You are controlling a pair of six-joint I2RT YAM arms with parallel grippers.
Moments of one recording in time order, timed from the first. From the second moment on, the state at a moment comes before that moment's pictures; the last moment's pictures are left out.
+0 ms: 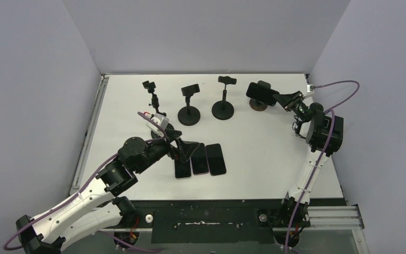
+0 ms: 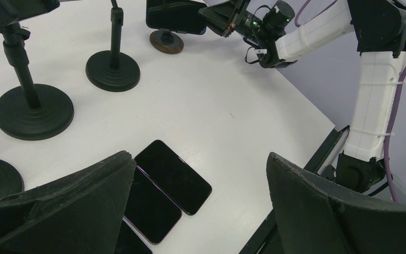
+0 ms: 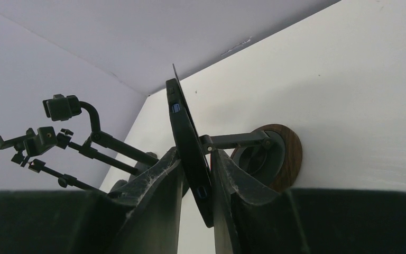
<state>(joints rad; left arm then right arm) -0.86 0.75 0.69 0.00 -0.05 -0.40 -0.36 2.30 1.16 1.31 -0.95 1.01</state>
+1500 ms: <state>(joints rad) -0.86 0.59 0.62 0.03 -0.02 -0.50 -0.29 1.85 0.94 0.95 -0.84 0.74</state>
